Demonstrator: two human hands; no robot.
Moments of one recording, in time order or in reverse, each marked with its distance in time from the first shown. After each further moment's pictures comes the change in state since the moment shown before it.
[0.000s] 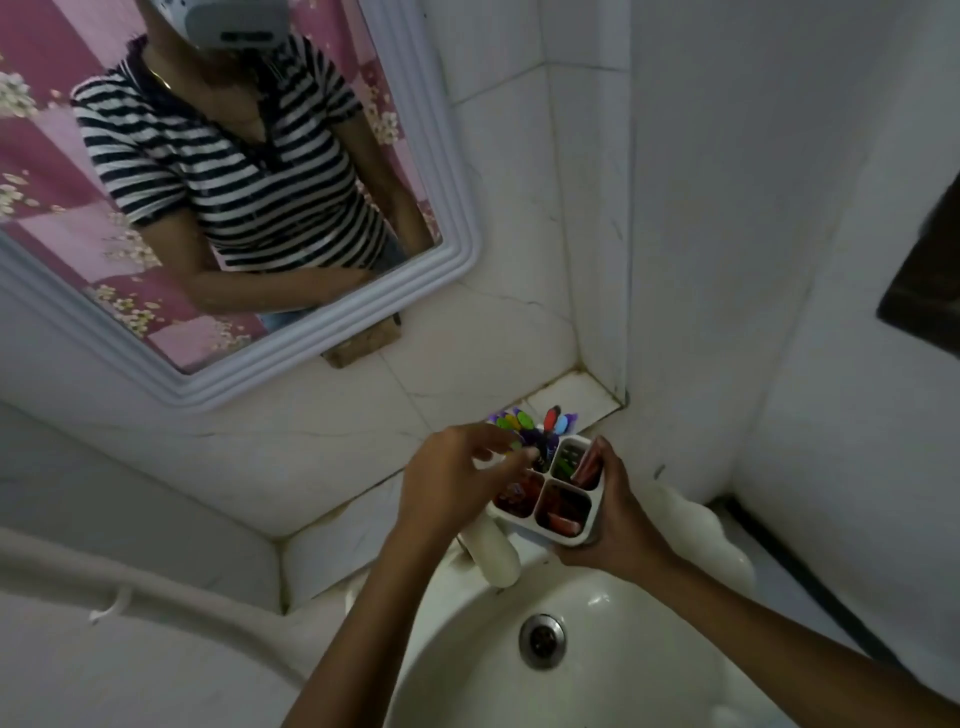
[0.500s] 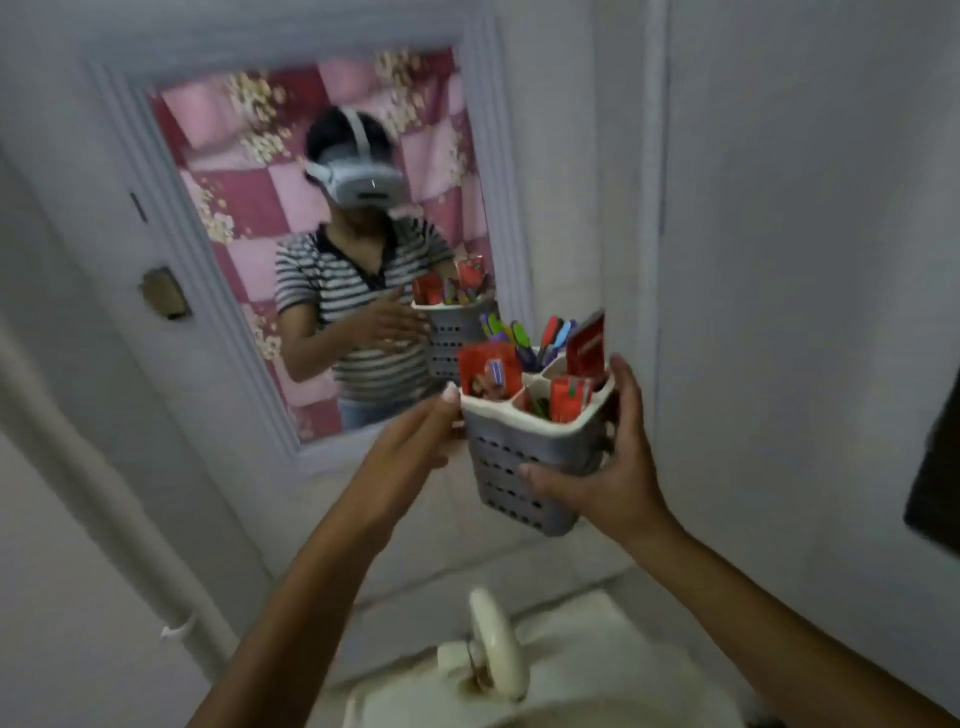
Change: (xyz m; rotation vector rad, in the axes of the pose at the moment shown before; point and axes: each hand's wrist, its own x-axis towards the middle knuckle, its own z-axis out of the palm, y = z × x) left_hand -0.048 0.069 -0.155 -0.662 0.243 0.076; right_hand 0.064 -0.256 -0.075 0.246 0.268 -0.457
